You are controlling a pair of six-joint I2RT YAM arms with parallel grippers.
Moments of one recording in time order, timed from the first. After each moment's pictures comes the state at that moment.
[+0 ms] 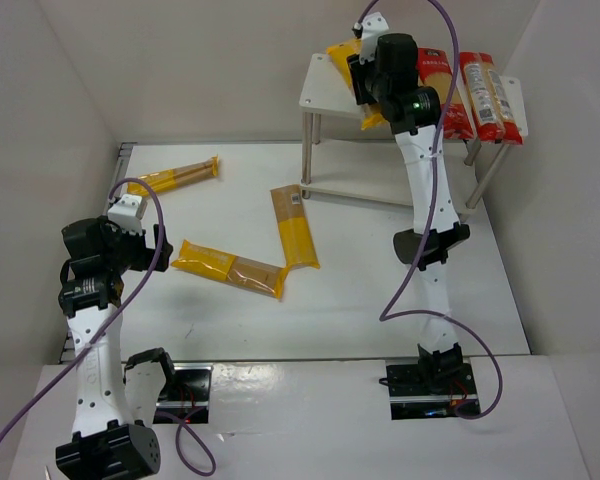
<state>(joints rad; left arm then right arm) 0.35 0.77 0.82 -0.61 0.43 0.26 0.31 2.35 3.07 -1.00 0.13 -0.22</state>
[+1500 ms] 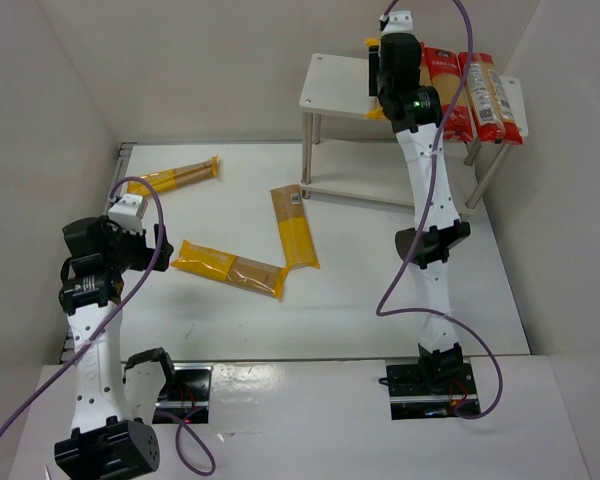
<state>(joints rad) 0.35 0.79 0.82 -0.61 0.43 0.26 0.28 2.37 3.05 -0.94 0.42 -0.05</state>
